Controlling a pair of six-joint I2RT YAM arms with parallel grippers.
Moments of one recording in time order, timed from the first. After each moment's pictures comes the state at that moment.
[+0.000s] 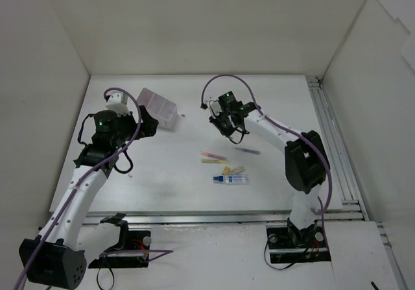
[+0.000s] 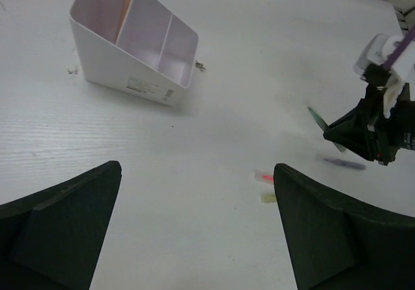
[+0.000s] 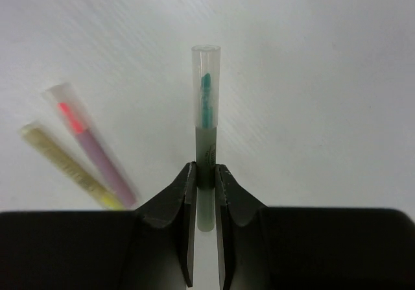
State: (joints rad) left arm -0.16 0.97 0.90 -0.29 0.10 -0.35; right arm 0.54 1.97 1.52 -0.59 -0.04 -0.32
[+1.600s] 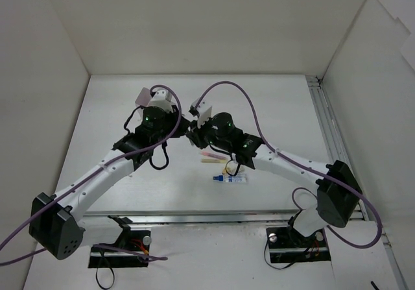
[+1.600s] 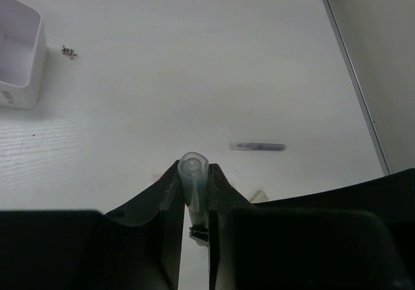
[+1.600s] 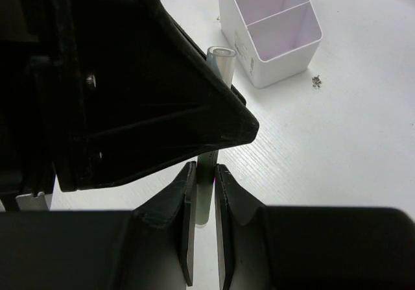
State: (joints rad) left arm -0.57 1.24 1.02 -0.14 -0.06 -0.54; right arm 0.85 1.50 1.07 0.10 -0.05 0.07
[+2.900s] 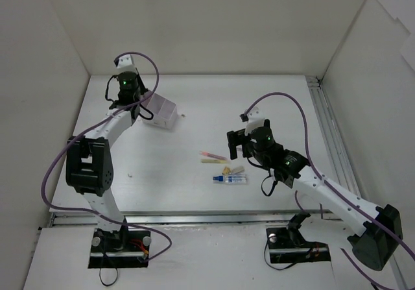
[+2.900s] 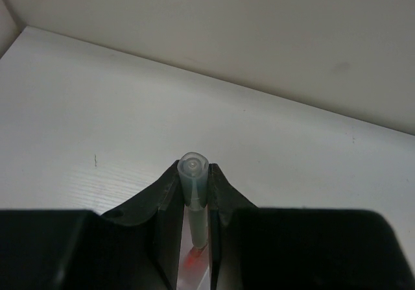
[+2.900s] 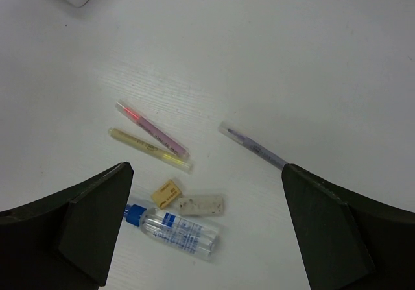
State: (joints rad) left arm -0.12 1.80 1.35 0.23 -0.25 -0.26; right arm 0.71 1.06 0.80 -0.24 0.29 0.18
